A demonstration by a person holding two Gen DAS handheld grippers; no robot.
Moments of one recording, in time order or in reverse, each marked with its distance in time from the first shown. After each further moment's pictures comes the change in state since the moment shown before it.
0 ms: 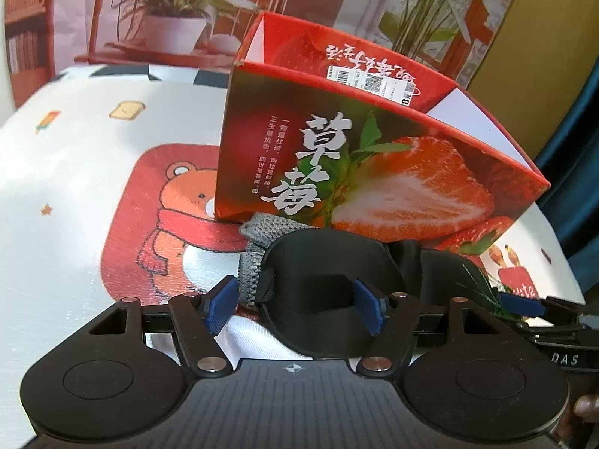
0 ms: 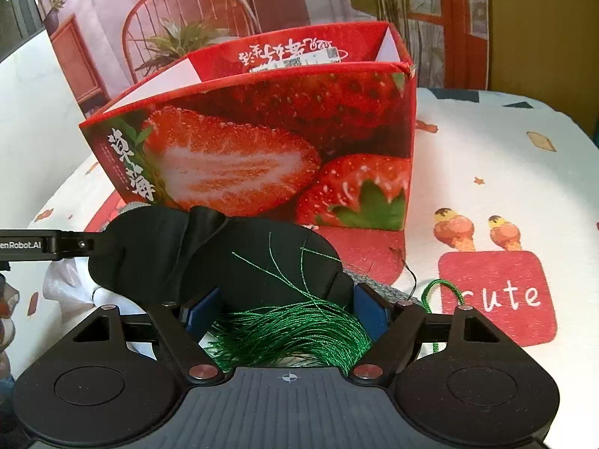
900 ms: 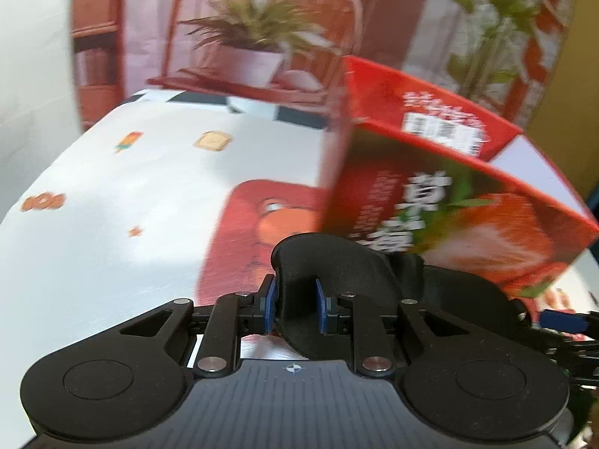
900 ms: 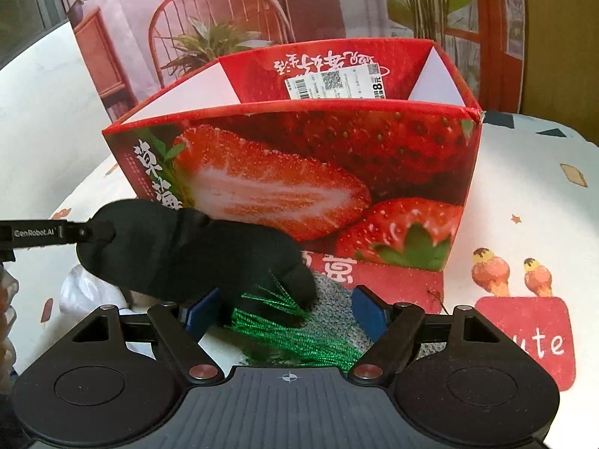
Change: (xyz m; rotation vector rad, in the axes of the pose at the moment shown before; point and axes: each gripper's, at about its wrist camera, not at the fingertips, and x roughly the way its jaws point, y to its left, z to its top) left arm -0.019 0.030 0.004 -0.073 -0.116 0.214; right arm 0.010 0.021 0.022 -0.074 -0.021 0.052
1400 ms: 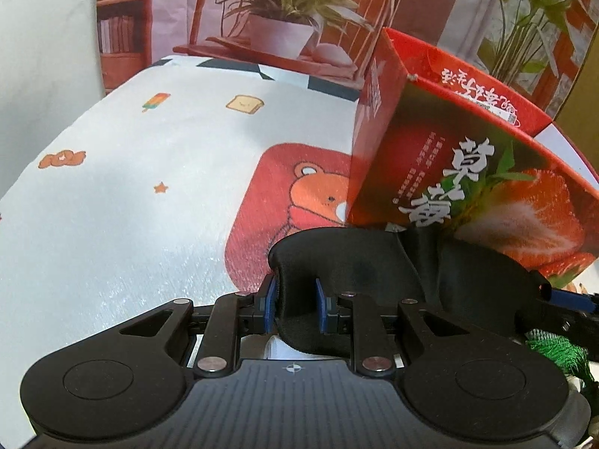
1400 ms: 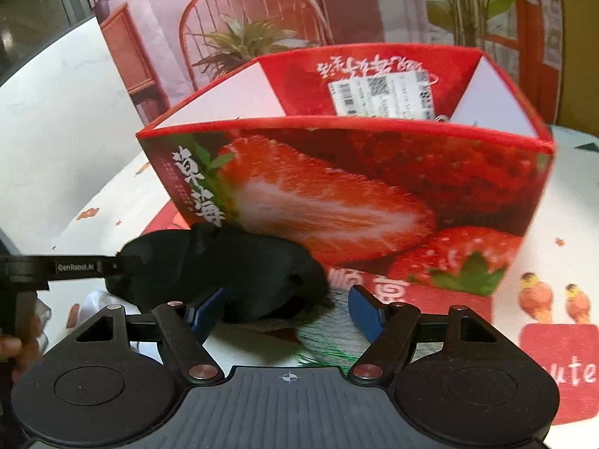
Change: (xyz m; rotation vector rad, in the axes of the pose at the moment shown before) left arm 0.008 0.011 -0.014 -0.045 0.063 0.042; right arm 0.019 0.020 0.016 -0.014 0.028 0.104
